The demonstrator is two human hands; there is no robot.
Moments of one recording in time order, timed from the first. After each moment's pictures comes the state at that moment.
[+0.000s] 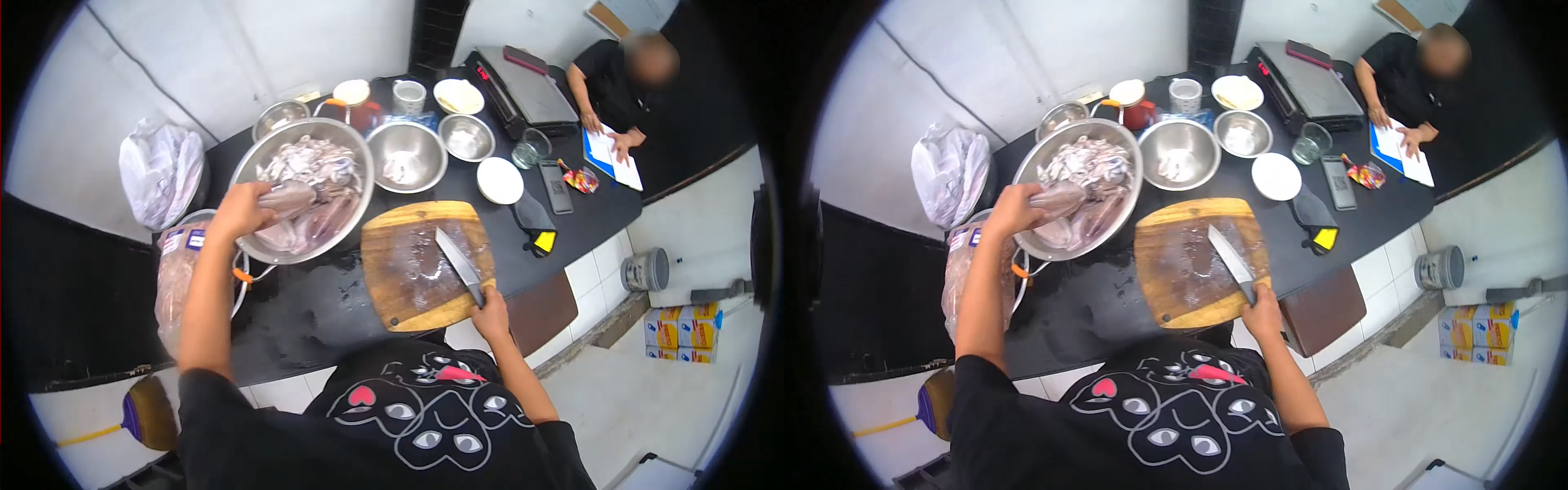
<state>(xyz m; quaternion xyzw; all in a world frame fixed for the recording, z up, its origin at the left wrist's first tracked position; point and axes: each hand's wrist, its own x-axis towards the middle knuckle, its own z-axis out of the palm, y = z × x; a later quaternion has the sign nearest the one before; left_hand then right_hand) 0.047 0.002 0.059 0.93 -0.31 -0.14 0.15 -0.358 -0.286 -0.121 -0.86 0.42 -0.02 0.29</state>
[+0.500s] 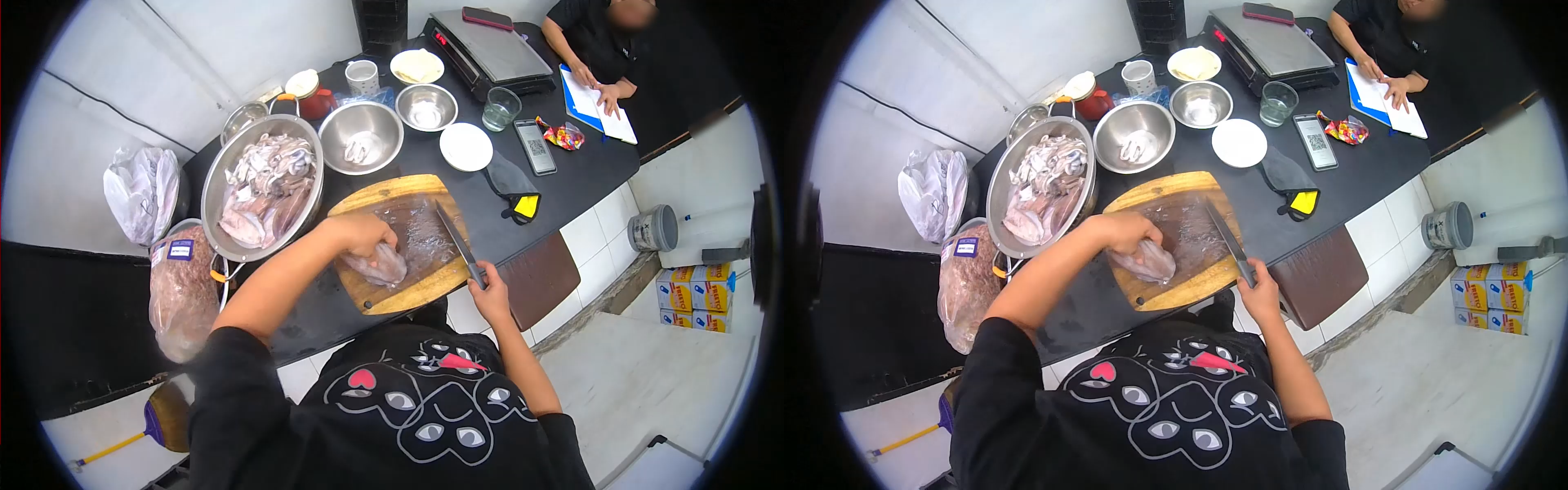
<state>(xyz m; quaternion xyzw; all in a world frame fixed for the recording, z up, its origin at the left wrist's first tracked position) -0.091 -0.197 -0.020 0.64 -0.63 -0.44 -0.03 -0.404 -0.321 -0.122 -0.77 0.45 -0.08 0.45</state>
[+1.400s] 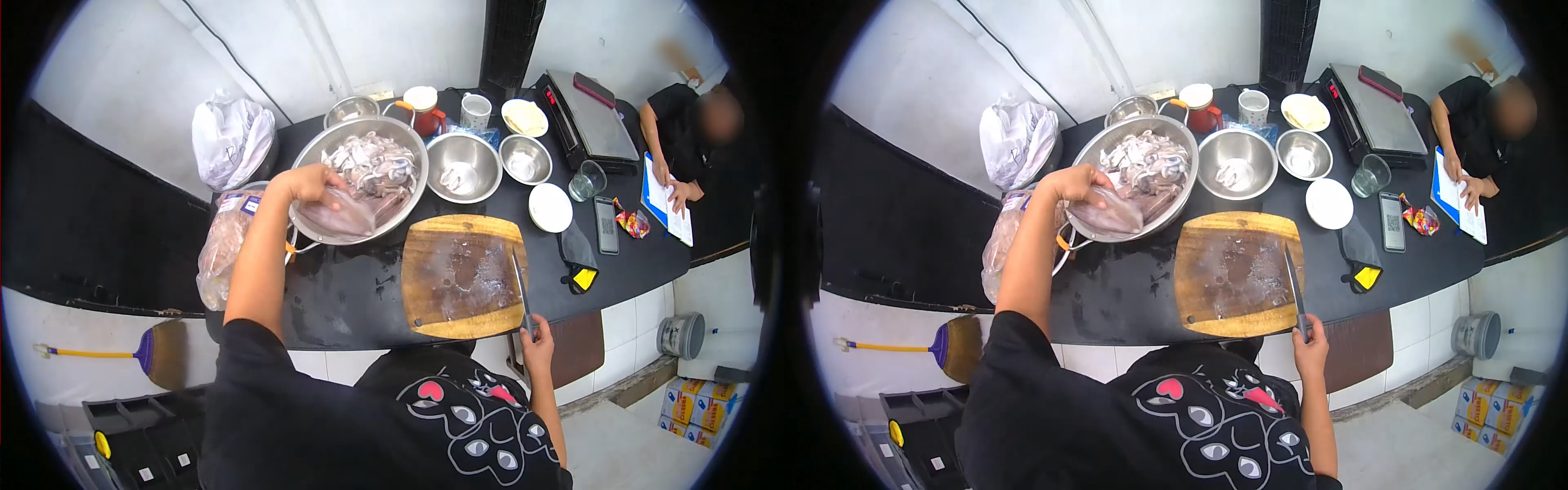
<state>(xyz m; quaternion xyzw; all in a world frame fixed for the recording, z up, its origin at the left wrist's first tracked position) 0.070 -0.013 0.056 0.86 -0.34 -0.36 0.12 -0.410 -0.334 -0.118 -0.77 0.40 -0.10 0.50</state>
